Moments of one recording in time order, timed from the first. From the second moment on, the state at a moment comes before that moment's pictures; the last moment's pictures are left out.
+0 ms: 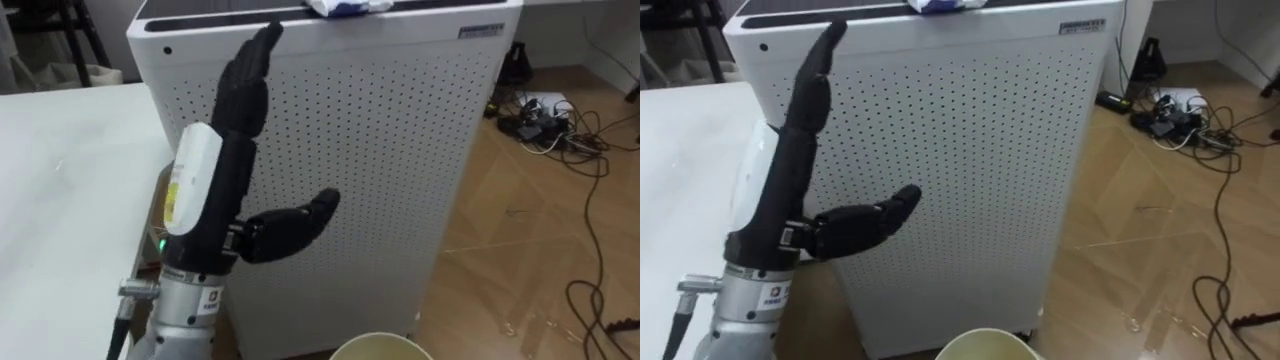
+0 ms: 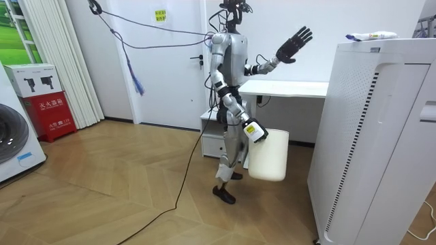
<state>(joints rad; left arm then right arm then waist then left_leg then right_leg) -0.07 0.29 -0.21 -0.17 0.52 -0.41 0.47 0.03 -0.32 0.26 0.85 0.23 -0.16 0.02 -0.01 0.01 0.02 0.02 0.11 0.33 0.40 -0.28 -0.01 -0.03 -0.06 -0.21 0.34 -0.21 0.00</state>
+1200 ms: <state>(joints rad) -0.16 0.33 -0.14 -0.23 0.87 -0.46 0.69 0.06 -0.32 0.25 0.83 0.23 -0.16 0.05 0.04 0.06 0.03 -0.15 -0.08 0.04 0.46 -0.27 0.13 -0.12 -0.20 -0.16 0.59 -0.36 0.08</state>
